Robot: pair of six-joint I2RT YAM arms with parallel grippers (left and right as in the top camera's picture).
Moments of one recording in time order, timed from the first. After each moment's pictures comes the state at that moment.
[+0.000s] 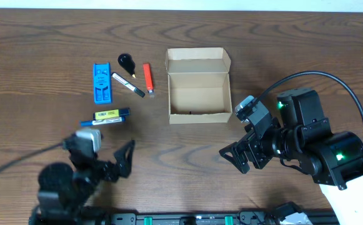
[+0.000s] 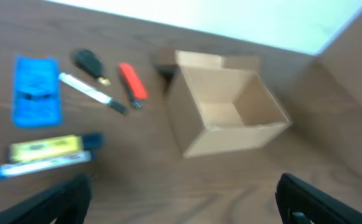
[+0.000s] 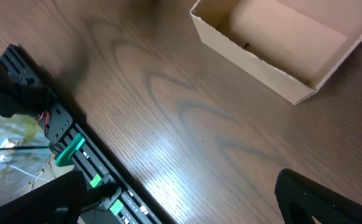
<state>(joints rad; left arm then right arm) -0.11 0.33 0.59 -0.69 0.31 -0.24 0.35 1.05 1.25 -1.28 -0.44 -0.16</state>
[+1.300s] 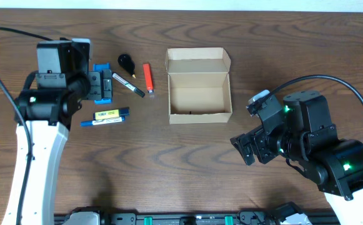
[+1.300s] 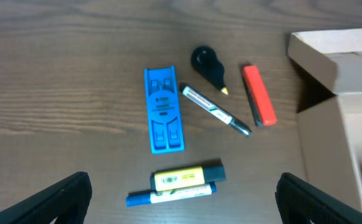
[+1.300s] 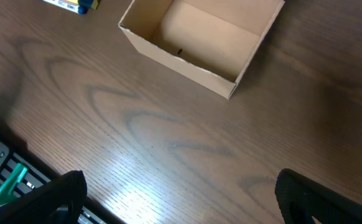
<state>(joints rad) -0.01 1.33 1.30 -0.85 0.02 0.02 0.35 1.01 1.25 -1.23 -0.21 -0.08</state>
